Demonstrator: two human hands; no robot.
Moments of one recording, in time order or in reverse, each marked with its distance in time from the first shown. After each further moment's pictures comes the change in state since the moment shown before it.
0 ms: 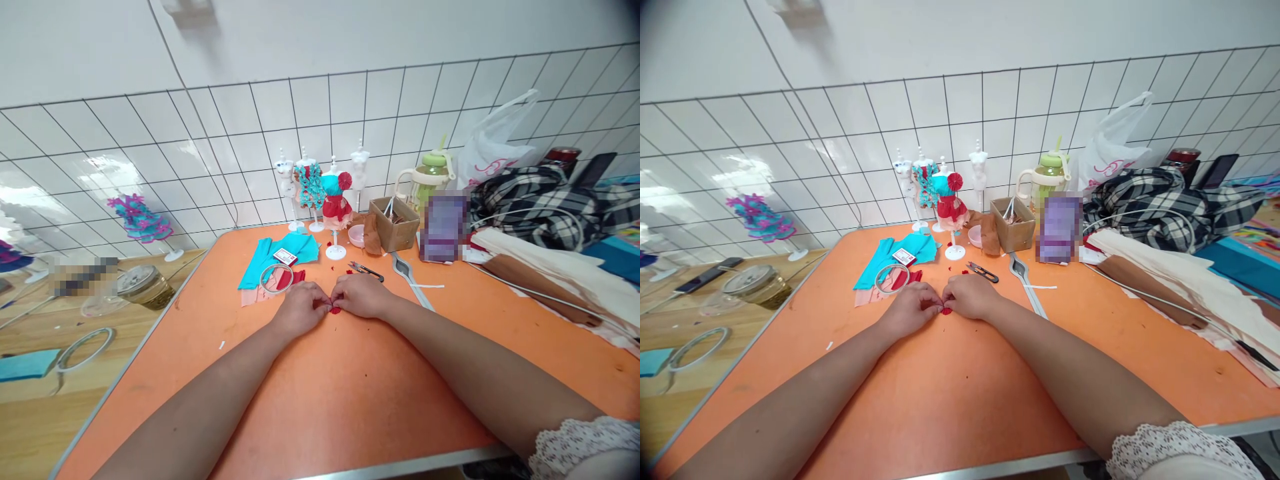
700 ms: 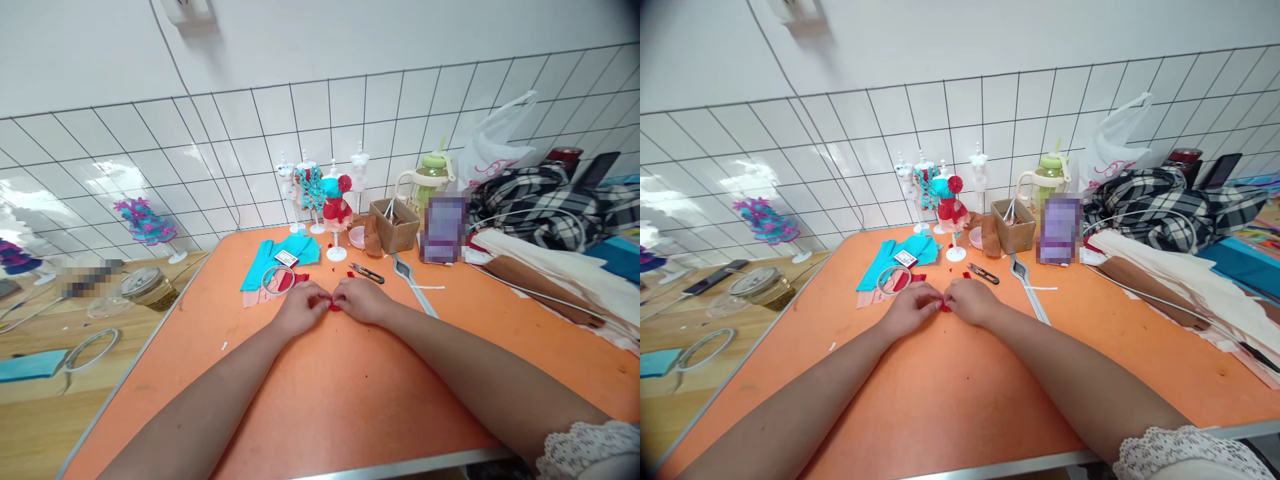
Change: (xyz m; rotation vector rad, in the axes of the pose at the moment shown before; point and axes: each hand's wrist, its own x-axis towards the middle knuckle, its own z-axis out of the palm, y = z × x) left_hand -0.001 -0.001 -0.005 -0.215 0.073 -0.027; right_hand -0.001 -0.003 0.011 0.171 0.090 0.078
